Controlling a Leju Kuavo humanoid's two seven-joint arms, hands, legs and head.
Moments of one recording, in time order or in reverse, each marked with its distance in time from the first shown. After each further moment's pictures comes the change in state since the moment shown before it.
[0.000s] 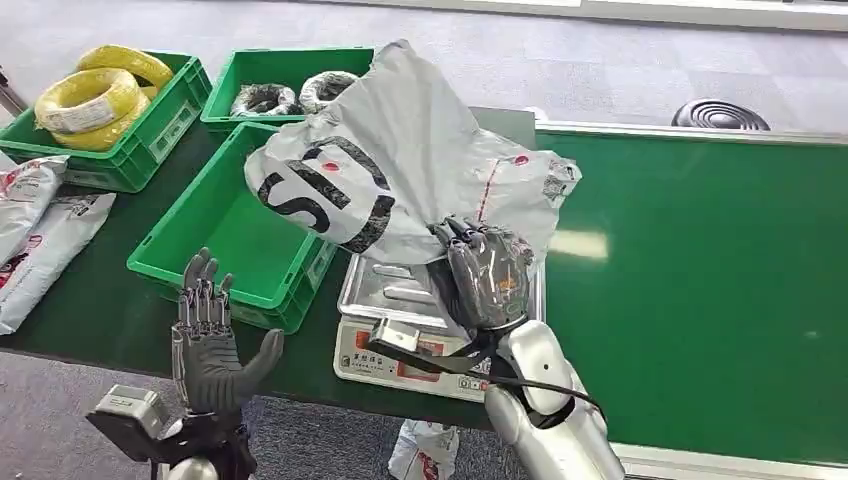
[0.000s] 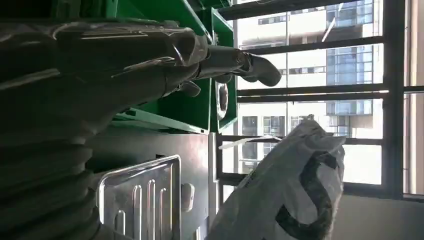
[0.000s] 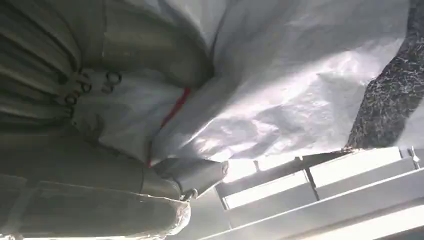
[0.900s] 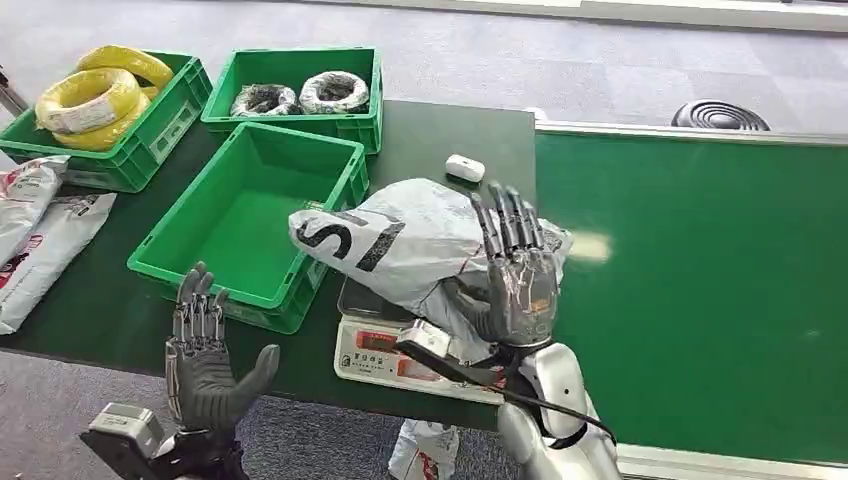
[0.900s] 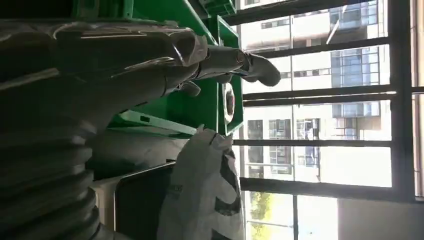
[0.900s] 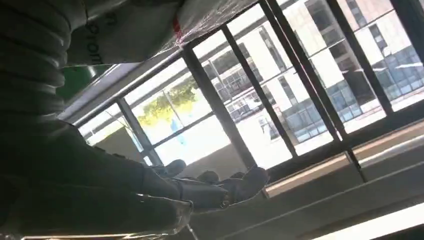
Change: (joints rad) left arm 0.060 0.015 -0.001 -0.038 -0.019 0.015 0.000; right arm 0.089 -0.005 -0.087 -0.049 -0.031 -0.147 0.026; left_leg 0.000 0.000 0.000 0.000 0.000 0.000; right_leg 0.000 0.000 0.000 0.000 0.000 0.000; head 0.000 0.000
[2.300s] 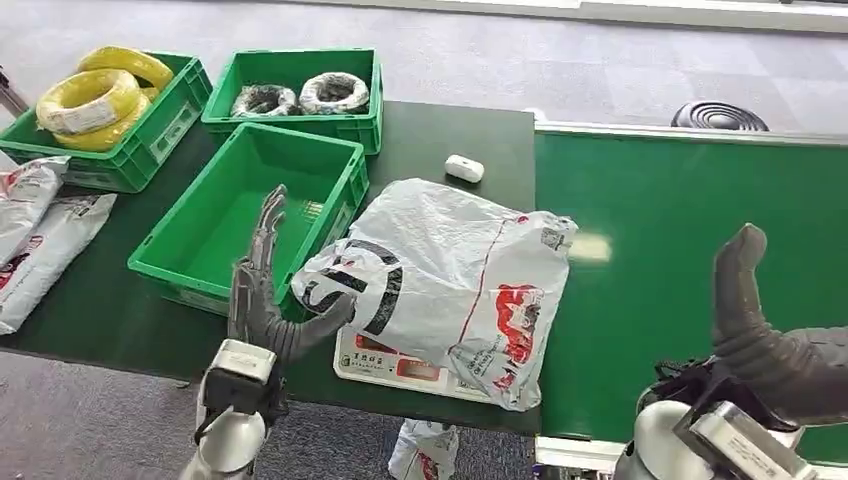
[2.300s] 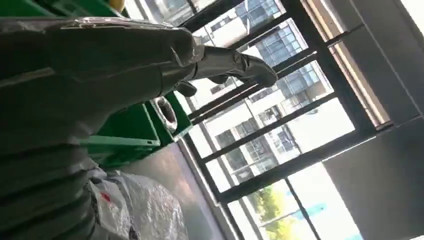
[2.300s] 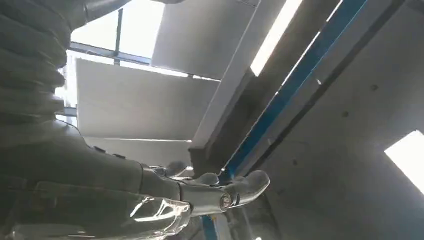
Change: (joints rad) left arm -0.336 -0.035 -0.123 0.123 -0.540 0.018 0.184; right arm 0.085 0.262 -0.471 -0.557 -0.518 -0.154 -0.566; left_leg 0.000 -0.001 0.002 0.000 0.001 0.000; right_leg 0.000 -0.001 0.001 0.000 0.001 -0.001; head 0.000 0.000
